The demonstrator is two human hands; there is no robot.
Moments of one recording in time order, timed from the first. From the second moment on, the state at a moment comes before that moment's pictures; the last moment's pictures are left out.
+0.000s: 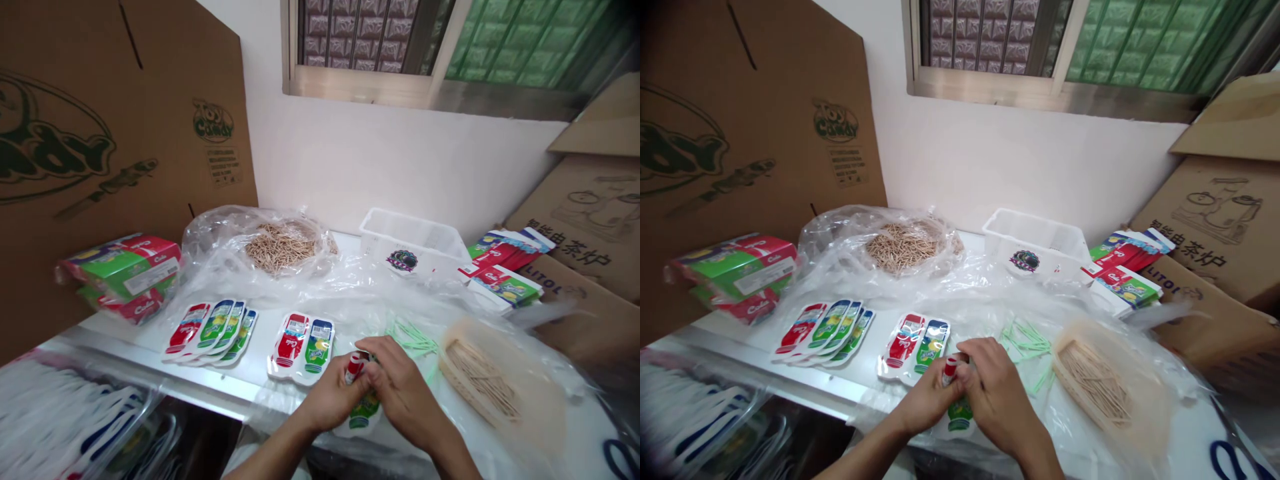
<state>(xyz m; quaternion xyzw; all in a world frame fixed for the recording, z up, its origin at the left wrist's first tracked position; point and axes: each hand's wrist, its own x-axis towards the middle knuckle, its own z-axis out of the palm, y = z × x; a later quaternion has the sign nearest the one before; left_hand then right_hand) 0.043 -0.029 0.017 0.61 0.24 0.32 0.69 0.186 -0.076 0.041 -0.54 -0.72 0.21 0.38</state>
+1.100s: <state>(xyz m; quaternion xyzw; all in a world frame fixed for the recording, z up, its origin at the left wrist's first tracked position) 0.056 -0.015 0.034 0.52 0.40 0.32 0.68 0.417 -0.098 -0.030 -0.79 -0.61 0.10 -0.03</state>
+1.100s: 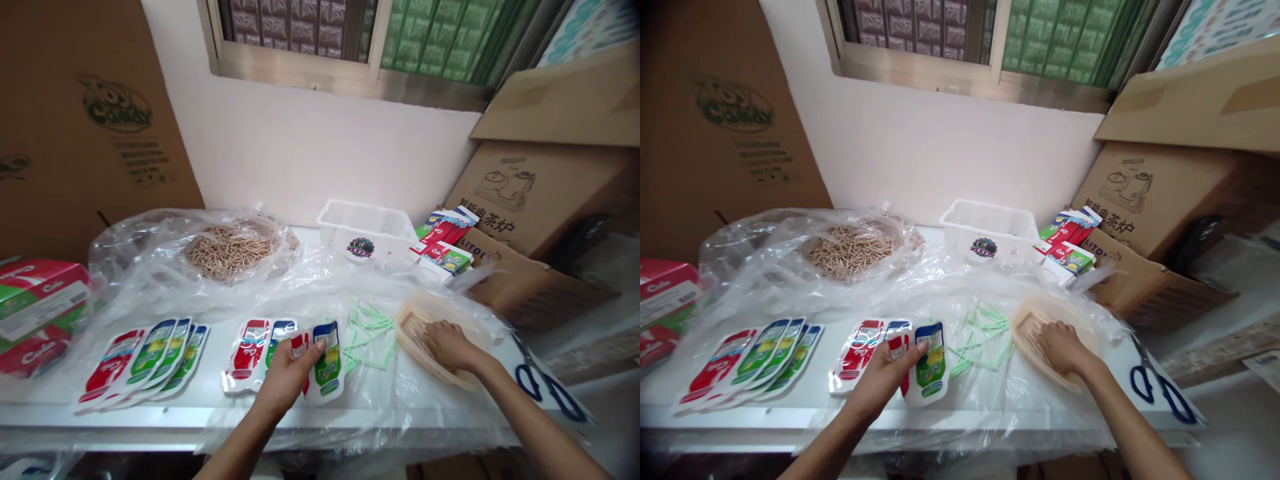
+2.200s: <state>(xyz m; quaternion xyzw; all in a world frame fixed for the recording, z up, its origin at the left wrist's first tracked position) 0.201 -0.013 0.011 0.33 0.44 0.53 0.65 0.245 -0.093 0.010 -0.60 -0.46 0.24 0.61</state>
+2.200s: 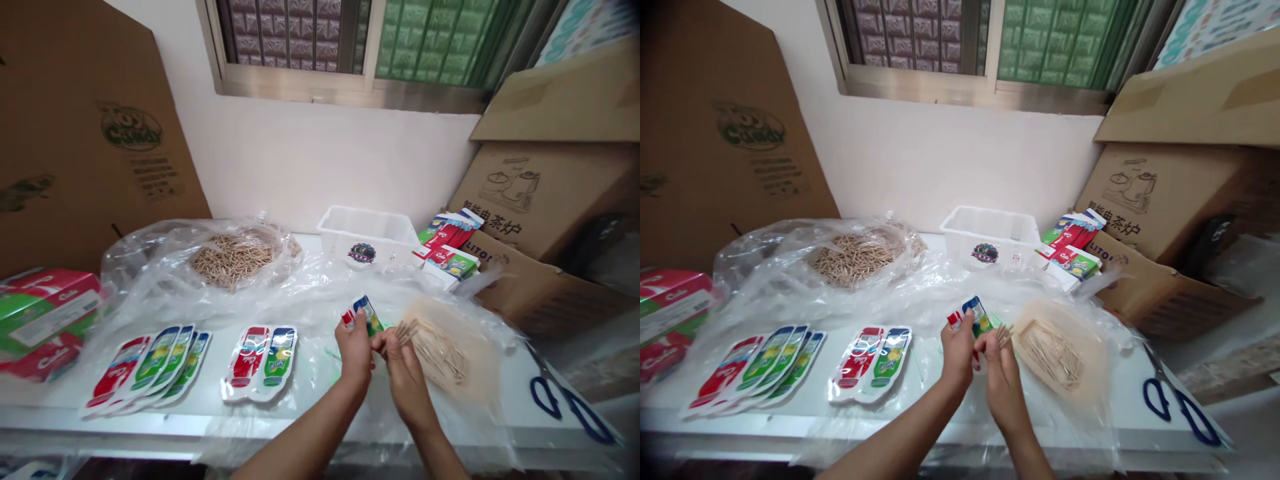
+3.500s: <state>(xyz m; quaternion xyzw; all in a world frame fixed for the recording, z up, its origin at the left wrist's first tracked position) 0.100 0.006 0.000 0.60 0.34 0.32 0.65 0.263 -0.086 0.061 -0.67 -0.65 0.24 0.28</state>
